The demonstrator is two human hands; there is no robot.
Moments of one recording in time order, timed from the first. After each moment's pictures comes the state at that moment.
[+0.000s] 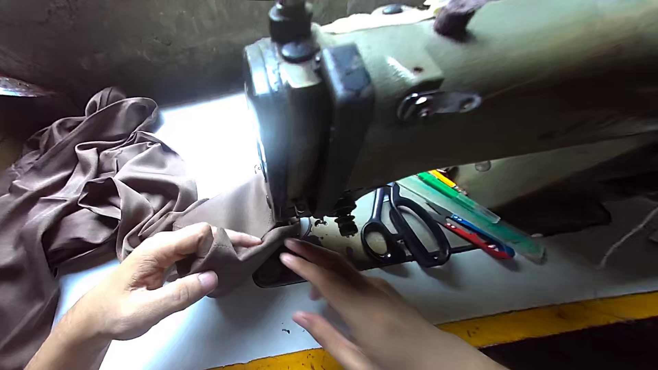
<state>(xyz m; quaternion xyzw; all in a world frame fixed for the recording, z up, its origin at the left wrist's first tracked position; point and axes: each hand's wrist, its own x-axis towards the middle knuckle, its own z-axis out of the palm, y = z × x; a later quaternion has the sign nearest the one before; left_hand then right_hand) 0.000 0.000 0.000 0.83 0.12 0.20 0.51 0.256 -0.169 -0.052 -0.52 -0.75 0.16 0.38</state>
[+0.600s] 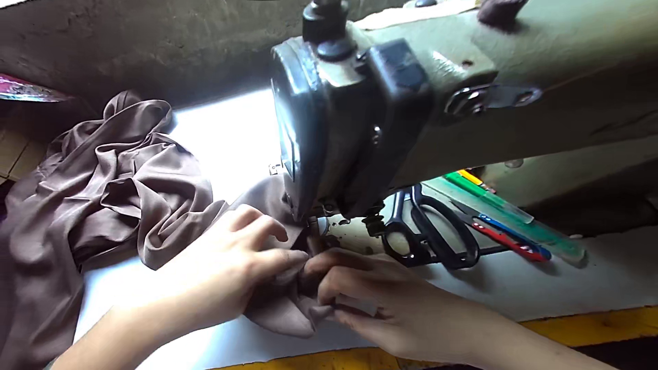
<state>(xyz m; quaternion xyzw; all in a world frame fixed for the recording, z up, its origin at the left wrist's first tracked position) 0.042 -0.009 0.002 0.99 0.08 0.08 0.09 0.282 -0.145 -0.056 -0.41 -0.80 0.25 0.35</state>
